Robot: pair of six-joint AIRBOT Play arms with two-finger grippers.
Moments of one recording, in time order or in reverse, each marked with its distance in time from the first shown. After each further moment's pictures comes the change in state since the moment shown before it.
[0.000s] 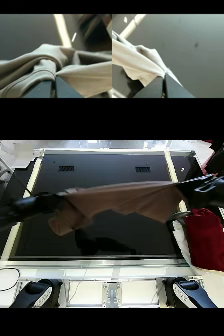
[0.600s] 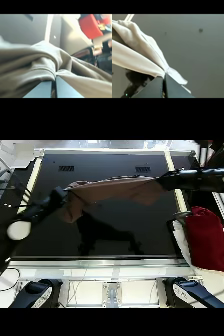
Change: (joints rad) left arm -0.016 0.049 -0.309 -0.036 0.625 -0.245; right arm 0.006 -0.204 0.025 0.016 -0.136 -0.043
